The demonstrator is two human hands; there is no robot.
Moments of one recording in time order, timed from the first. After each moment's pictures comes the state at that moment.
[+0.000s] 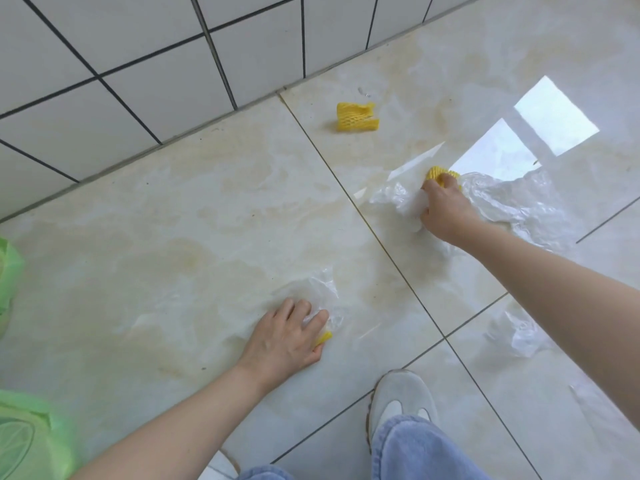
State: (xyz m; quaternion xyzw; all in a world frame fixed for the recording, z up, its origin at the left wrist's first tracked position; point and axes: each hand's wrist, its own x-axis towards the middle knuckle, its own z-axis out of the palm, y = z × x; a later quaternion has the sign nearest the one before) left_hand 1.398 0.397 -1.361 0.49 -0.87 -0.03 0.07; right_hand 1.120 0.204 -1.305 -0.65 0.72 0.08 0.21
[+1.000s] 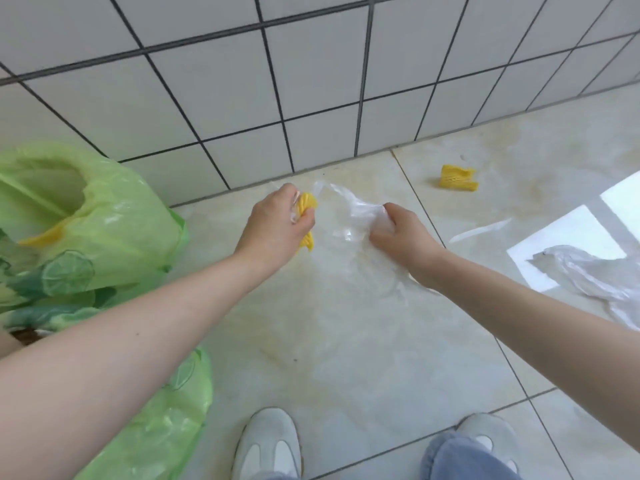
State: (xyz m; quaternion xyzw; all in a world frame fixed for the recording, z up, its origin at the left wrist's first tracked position) left_hand 1.535 0.305 -1.192 0.75 -0.57 -0.19 0.28; right_hand 1.340 0.255 -1.210 -0.64 0.56 -0.18 0.49
